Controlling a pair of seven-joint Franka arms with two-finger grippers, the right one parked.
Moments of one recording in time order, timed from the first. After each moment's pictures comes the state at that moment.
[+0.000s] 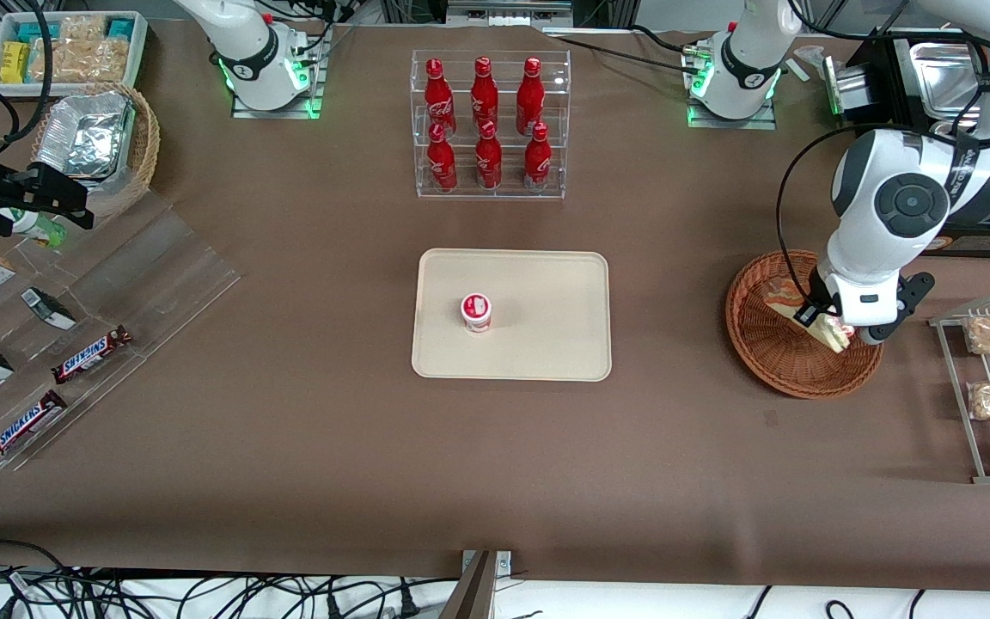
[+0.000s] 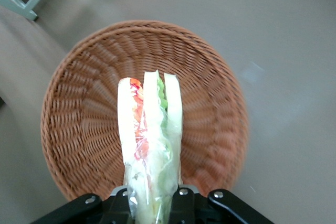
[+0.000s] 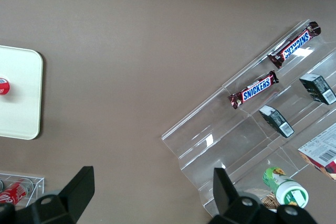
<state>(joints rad) 0.17 0.19 -0.26 -2.04 0.27 2.19 -1.03</state>
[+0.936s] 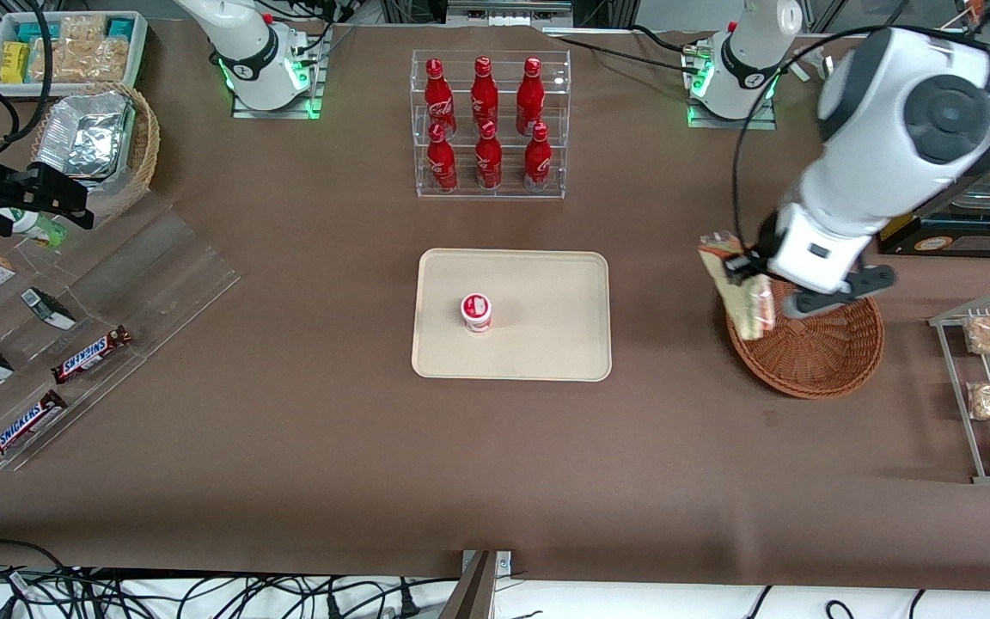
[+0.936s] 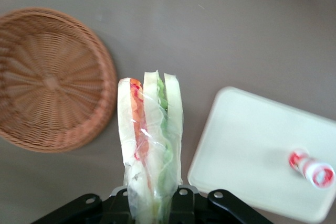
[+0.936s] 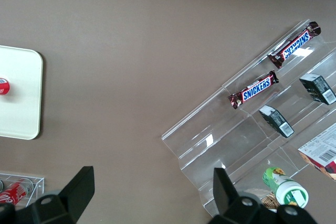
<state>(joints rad) 0.15 0.19 -0.51 -1.68 0.03 1.83 -0.66</state>
